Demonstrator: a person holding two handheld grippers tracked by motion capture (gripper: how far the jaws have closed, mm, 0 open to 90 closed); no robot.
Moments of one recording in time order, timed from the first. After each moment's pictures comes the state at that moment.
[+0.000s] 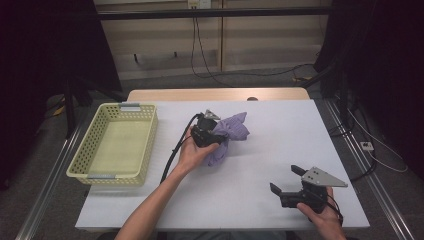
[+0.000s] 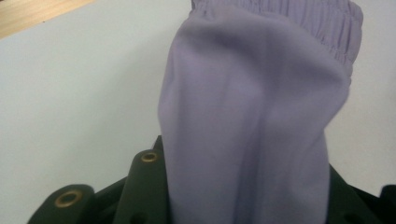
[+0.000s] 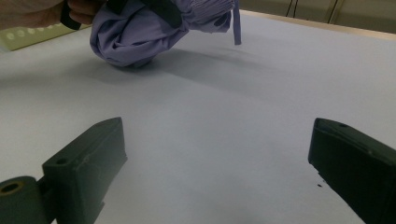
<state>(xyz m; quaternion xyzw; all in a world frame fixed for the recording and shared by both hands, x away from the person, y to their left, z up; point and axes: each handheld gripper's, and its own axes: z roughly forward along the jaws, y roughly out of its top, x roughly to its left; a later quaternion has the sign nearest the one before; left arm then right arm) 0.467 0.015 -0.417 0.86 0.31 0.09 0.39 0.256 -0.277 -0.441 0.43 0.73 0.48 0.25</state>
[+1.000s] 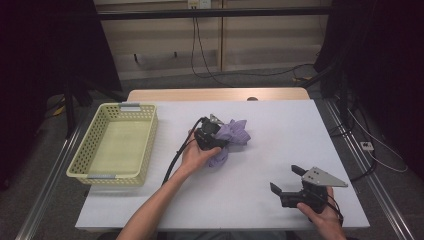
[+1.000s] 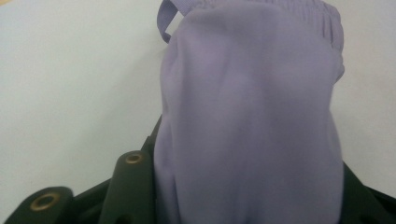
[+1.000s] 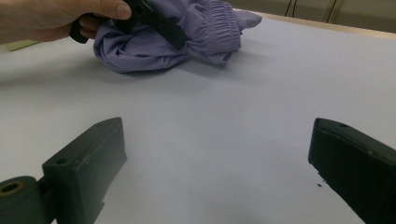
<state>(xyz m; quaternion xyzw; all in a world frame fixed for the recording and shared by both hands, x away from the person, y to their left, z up) 0.471 0.006 -0.437 0.88 0.31 0.10 0.35 0.256 -0.277 -0.441 0.43 0.72 0.48 0.24</state>
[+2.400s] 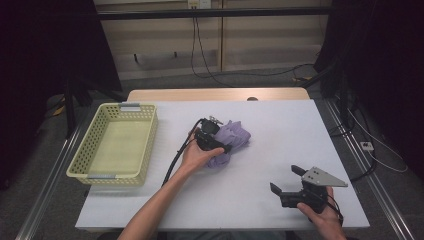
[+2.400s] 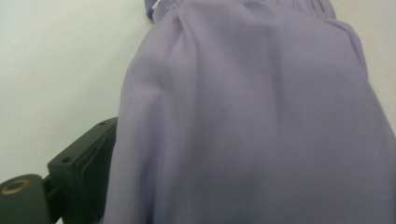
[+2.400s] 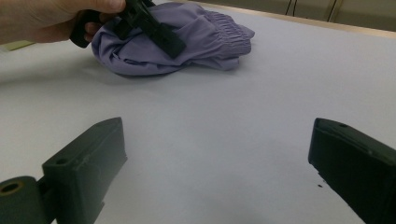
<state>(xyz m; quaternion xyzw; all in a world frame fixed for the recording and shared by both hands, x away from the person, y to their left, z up) 0.476 0.005 -0.446 0.87 0.34 0.06 0.34 0.256 -0.277 -0.441 0.43 0.72 0.48 0.24</state>
